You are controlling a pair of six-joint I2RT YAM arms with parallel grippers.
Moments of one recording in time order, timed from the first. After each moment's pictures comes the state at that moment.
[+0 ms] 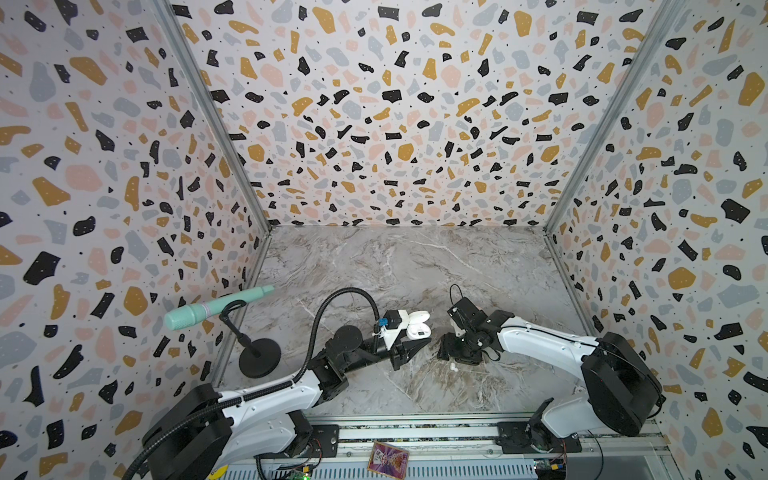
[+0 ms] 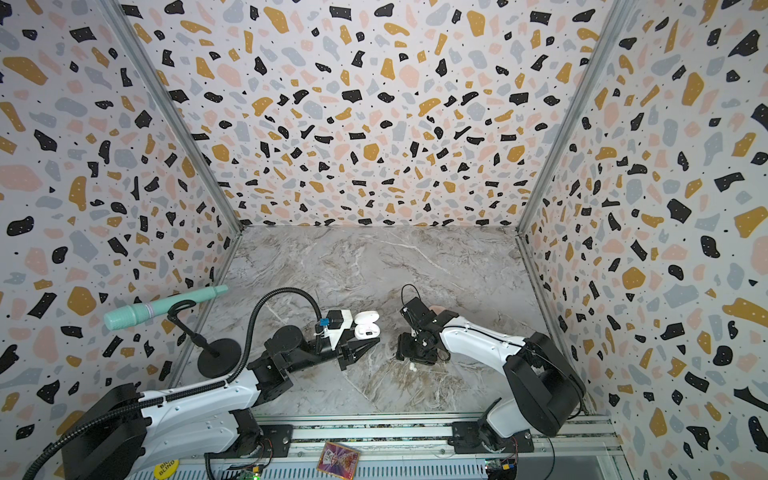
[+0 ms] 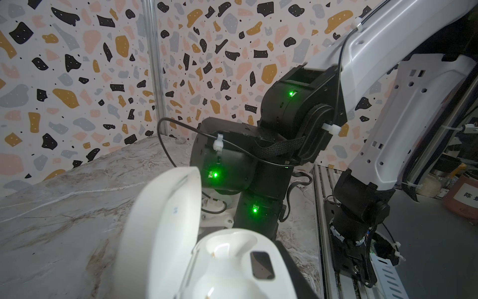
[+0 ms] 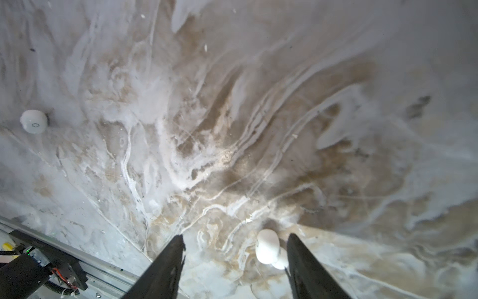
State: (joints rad) left arm -0.86 1.09 0.36 0.74 0.38 -0.09; right arm 0.72 1.47 0.81 -0.63 -0.23 0.77
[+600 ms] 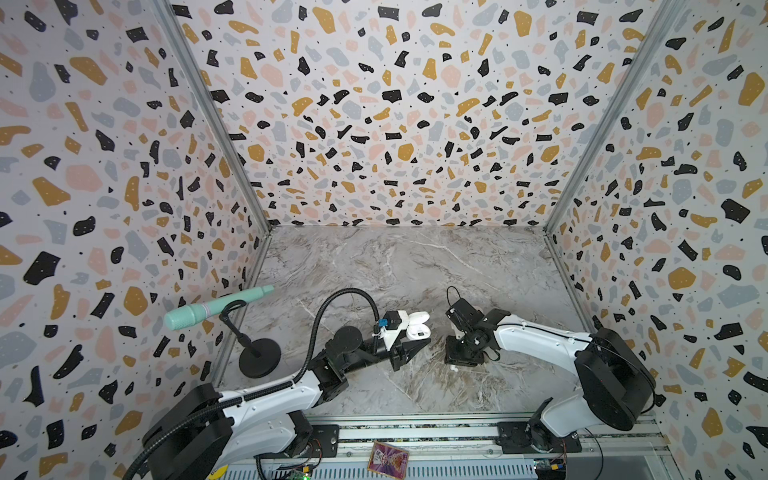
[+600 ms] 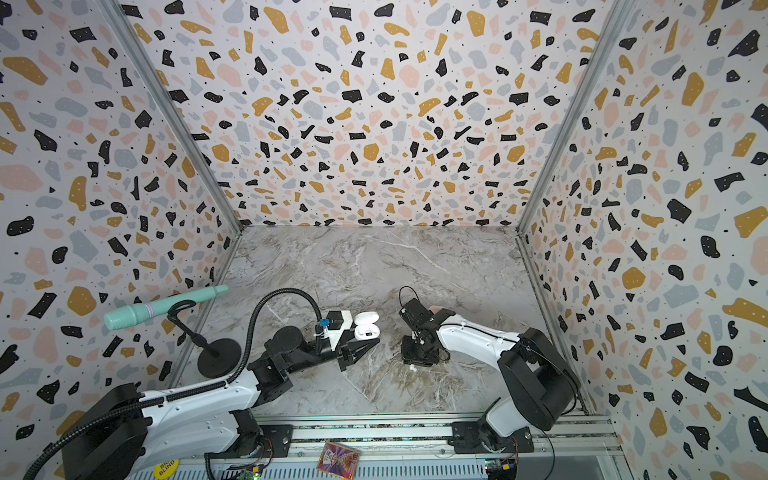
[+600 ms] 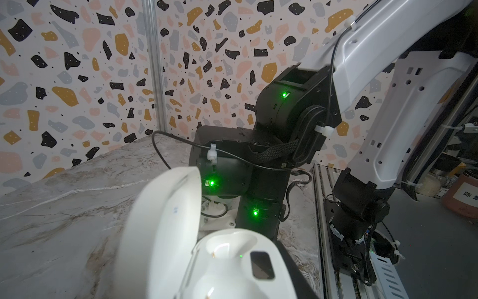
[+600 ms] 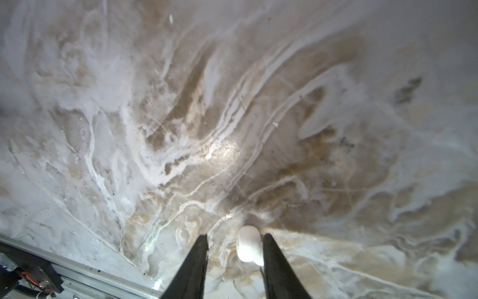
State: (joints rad) left arm -0.86 1.10 0.35 0.75 0.38 -0.09; right arm 0.73 1.49 0.81 -0.67 -0.22 0.74
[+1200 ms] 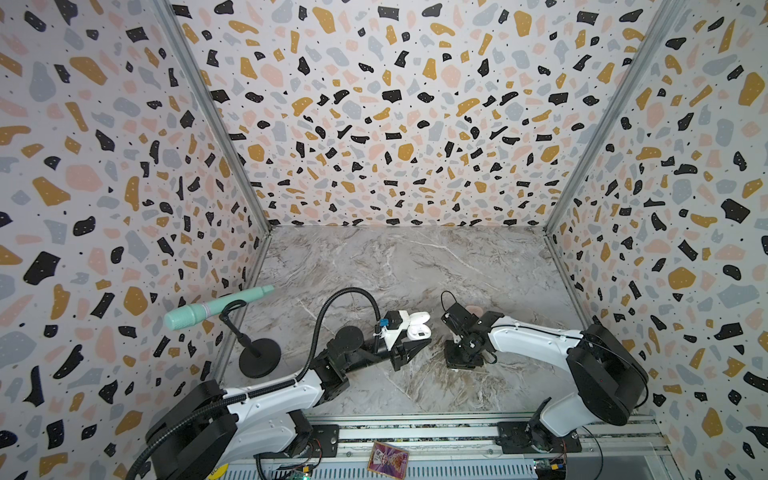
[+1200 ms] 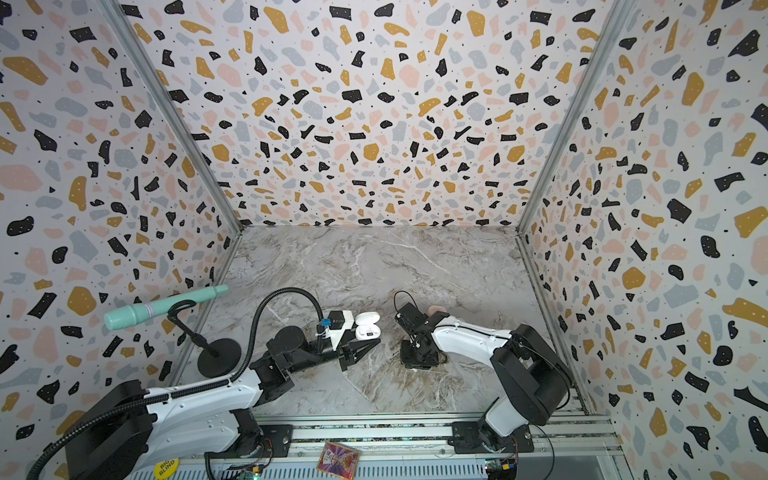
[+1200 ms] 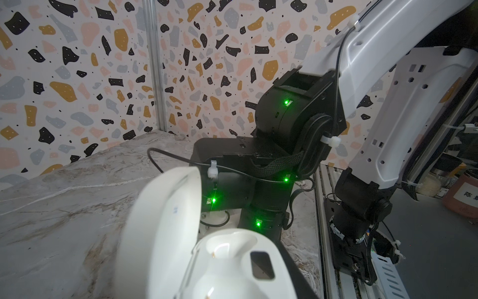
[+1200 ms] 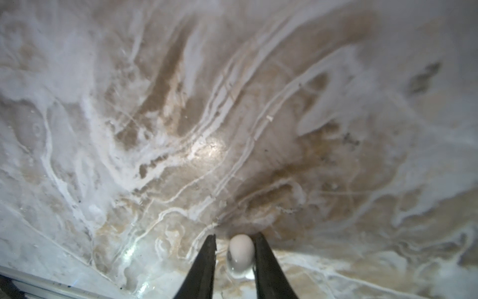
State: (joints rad) left arm -0.86 1.12 0.35 0.77 0.38 -0.10; right arm 0.77 1.53 0.81 -0.68 -0.16 0.75
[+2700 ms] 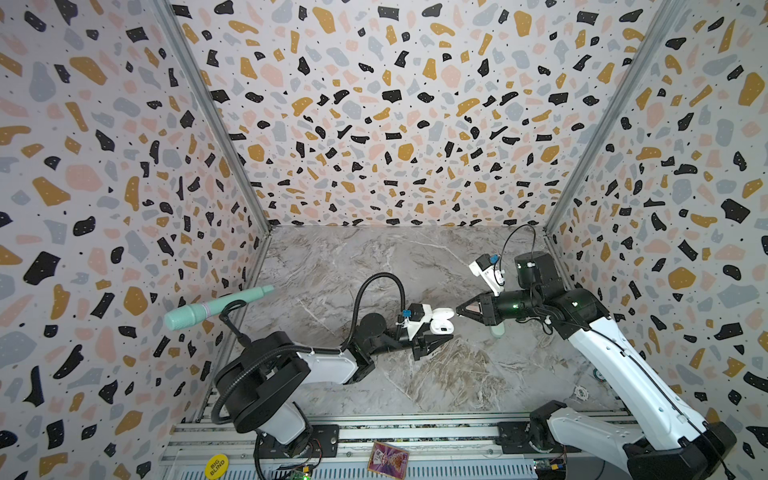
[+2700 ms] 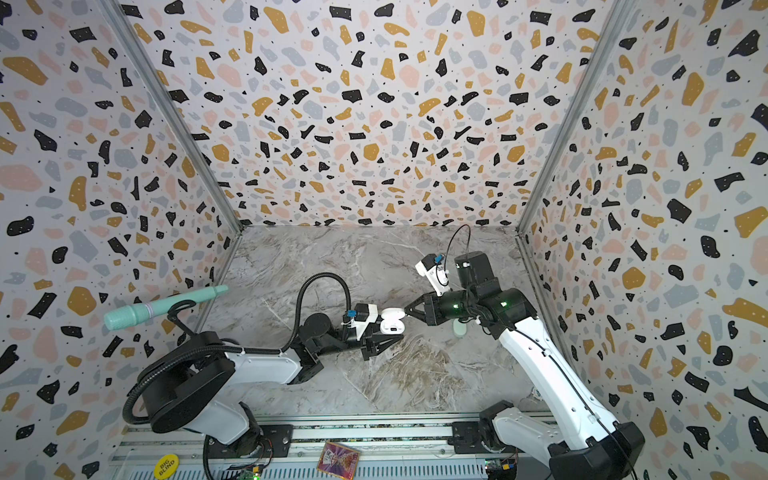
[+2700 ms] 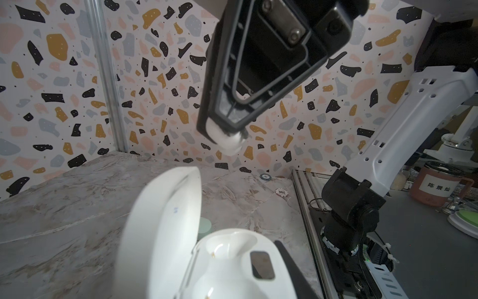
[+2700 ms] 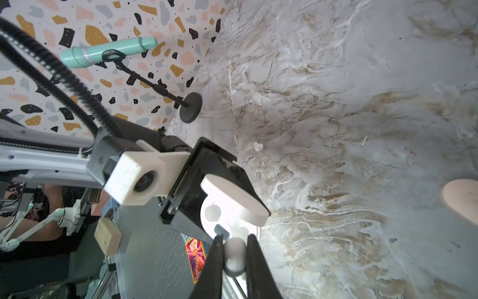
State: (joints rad) left arm -0.86 1.57 0.52 1.15 0.57 -0.12; right arm 0.43 1.09 1.18 -0.88 -0.72 0.18
